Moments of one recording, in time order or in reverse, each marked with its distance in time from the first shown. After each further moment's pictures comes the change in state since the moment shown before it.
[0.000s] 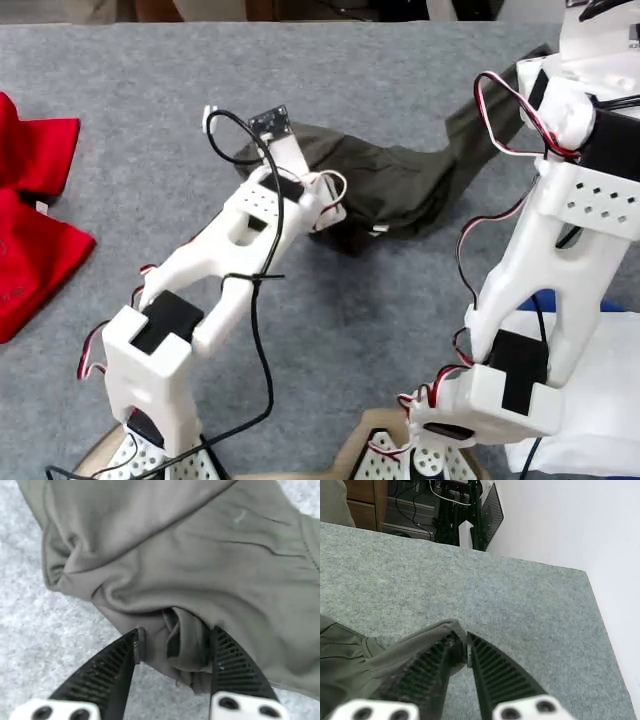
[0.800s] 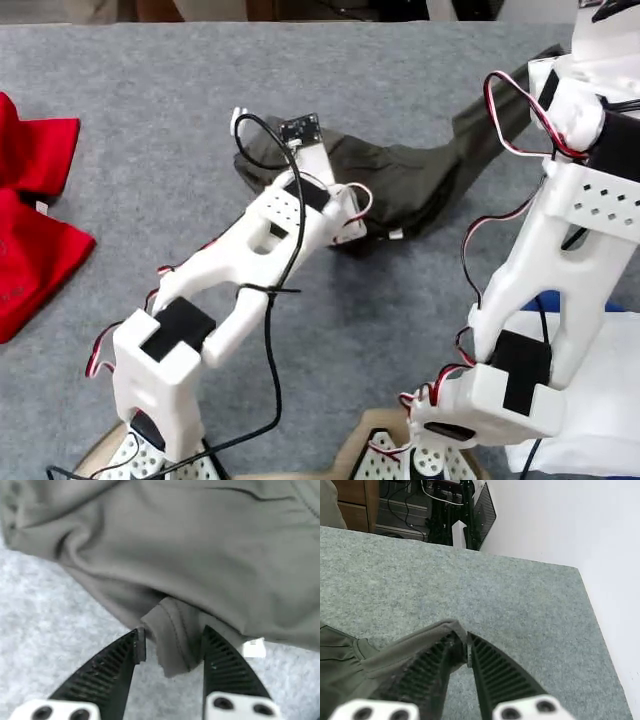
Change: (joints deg) left arm 5.5 0.4 -3.0 5.1 0.1; right arm 1.8 0.0 0.0 -0.7 0.0
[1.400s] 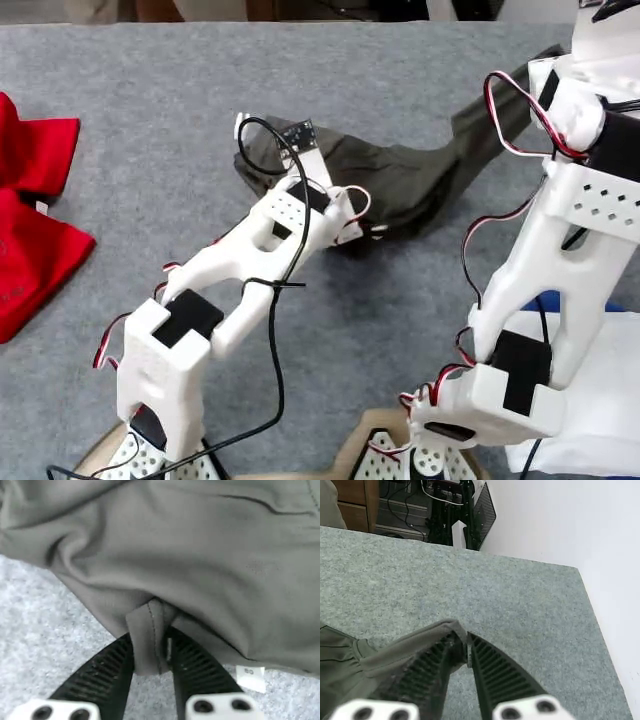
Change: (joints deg) left arm -0.5 4.1 0.0 -3.3 3.0; right arm 0.0 0.0 0.0 0.0 0.0
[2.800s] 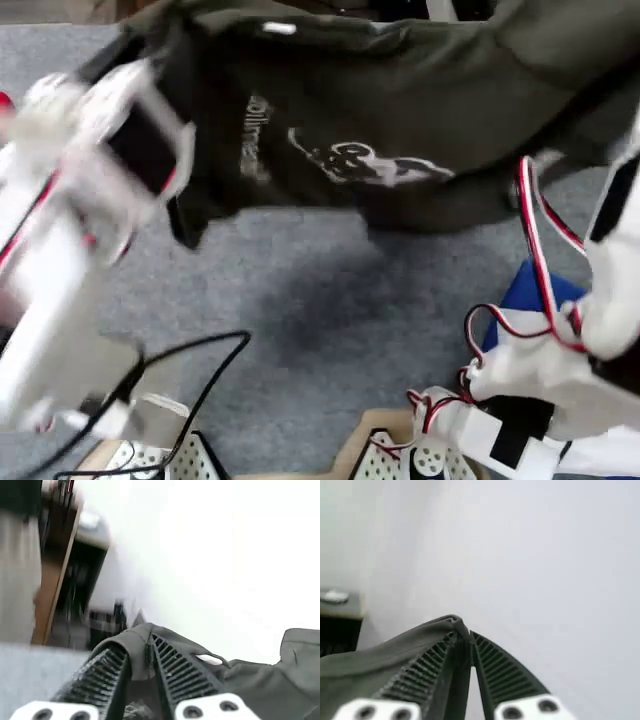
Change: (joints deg) left arm -15.9 -25.7 -97.2 51.1 -28.8; right arm 8.4 -11.6 -31.3 -8.5 -9.4
